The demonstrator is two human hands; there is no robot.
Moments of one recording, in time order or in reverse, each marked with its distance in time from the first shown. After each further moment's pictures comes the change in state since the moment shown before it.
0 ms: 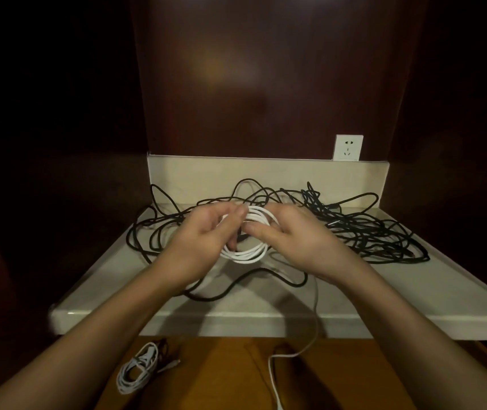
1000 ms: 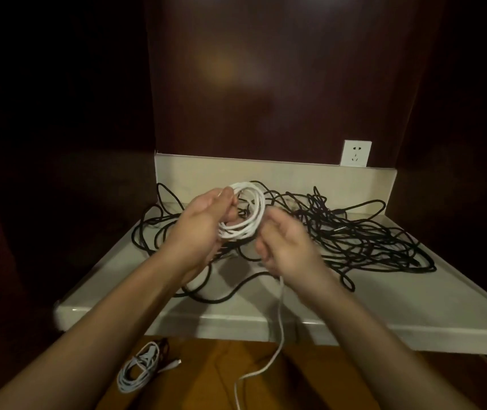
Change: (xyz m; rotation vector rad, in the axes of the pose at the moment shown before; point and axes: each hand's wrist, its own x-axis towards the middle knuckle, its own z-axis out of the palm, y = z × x) left_hand 0.020 -0.008 0.000 -0.586 0.216 -0.242; right_hand -0.003 -0.001 0.044 0.650 0.136 0.164
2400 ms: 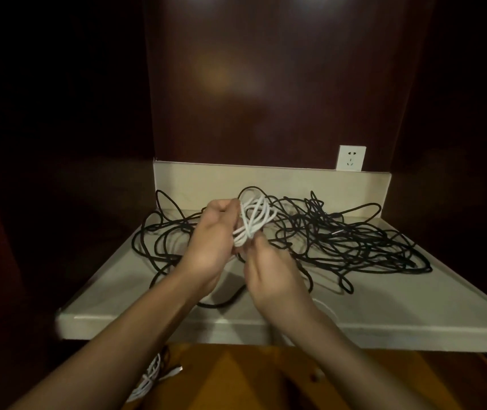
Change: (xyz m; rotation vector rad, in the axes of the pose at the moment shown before) left_hand -0.013 0.000 0.023 0.001 0.171 -0.042; right_hand -0.017 0.012 0.024 -0.785 0.075 -0.144
